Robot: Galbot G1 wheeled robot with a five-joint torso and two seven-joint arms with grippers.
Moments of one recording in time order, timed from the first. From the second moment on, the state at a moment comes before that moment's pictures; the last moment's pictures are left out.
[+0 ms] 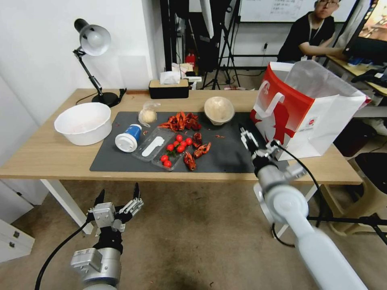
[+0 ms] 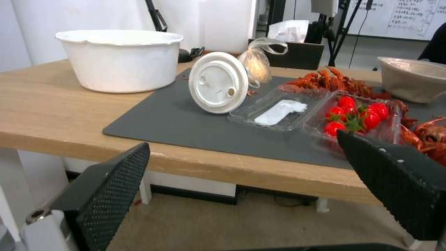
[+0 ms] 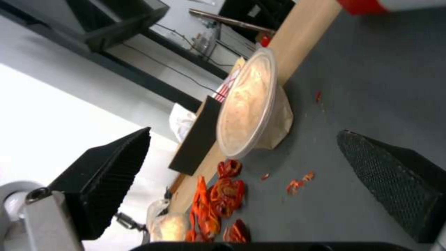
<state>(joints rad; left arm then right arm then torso) 1.86 -1.52 -0.49 -2.31 -0.17 -0.02 -0.18 -1.04 1.13 0.24 1.95 1.41 0.07 0.39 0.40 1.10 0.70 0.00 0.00</state>
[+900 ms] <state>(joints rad) 1.86 -1.53 -0.49 -2.30 -0.15 -0.02 -0.18 -0.59 1.32 0.14 1.51 1.57 -0.03 0.67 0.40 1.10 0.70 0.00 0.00</state>
